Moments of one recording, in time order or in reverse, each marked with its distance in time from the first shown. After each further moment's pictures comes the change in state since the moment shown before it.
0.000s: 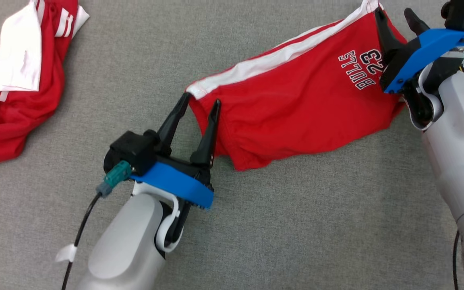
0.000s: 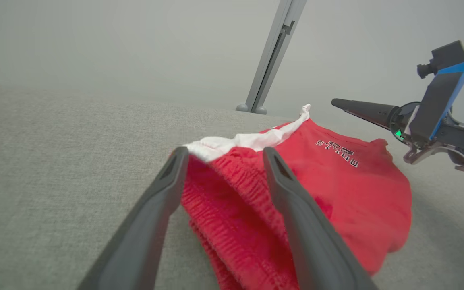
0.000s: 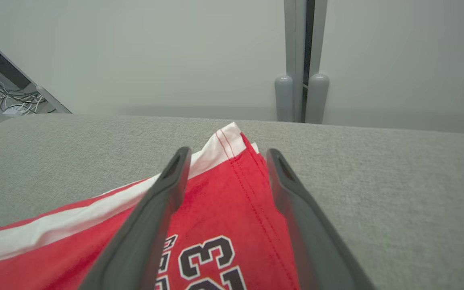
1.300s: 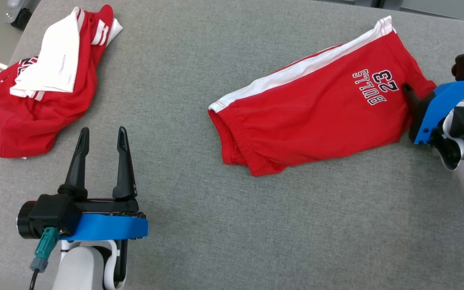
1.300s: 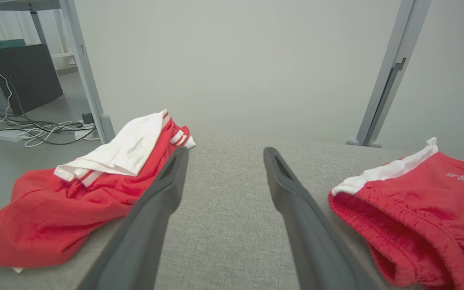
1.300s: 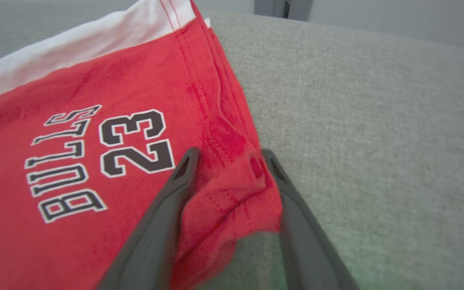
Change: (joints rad) left arm 0.337 -0.057 0.447 -0.291 0.358 0.041 0.000; right arm 0.111 -0.146 0.229 0.094 0.145 -0.001 0.152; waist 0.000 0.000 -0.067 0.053
